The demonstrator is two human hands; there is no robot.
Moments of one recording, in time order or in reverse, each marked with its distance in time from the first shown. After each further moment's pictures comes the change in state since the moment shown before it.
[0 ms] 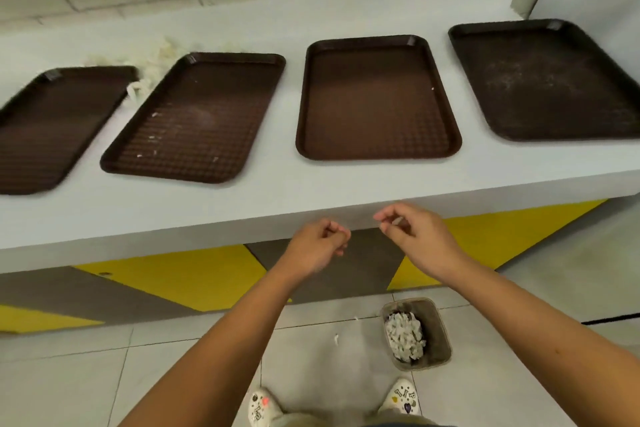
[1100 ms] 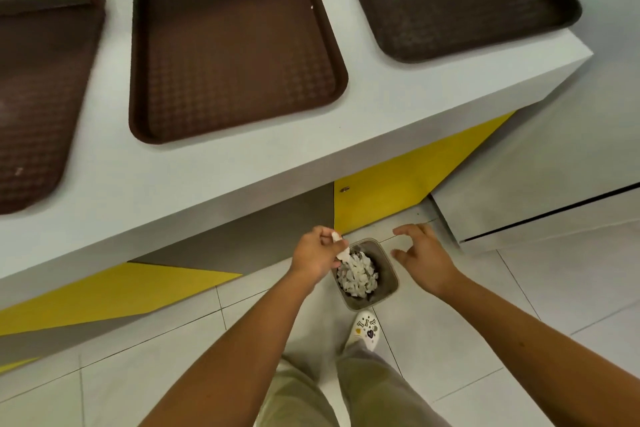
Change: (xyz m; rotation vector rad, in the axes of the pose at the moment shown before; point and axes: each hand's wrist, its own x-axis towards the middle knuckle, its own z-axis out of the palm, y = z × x) left_hand 0.079 -0.068 0.187 -0.112 -0.148 -0.313; right_hand -0.091 0.210 -0.006 -0.035 0.012 0.600
